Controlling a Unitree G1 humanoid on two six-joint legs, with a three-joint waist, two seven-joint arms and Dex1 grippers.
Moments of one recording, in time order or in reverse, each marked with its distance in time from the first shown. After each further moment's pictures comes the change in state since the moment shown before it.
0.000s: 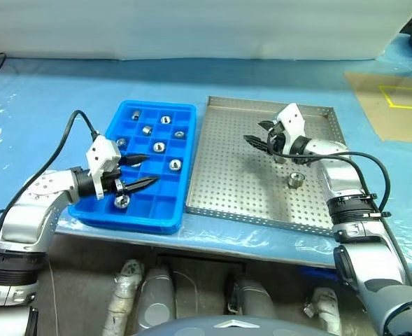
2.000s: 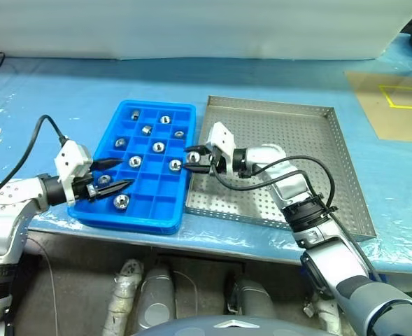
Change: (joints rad) left arm 0.191 0.109 0.192 -0.045 -0.010 -0.002 -0.010; right arm -0.026 0.208 0.341 -0.192 0.039 0.045 0.300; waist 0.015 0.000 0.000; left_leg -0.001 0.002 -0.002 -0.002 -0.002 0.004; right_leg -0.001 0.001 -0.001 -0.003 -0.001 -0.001
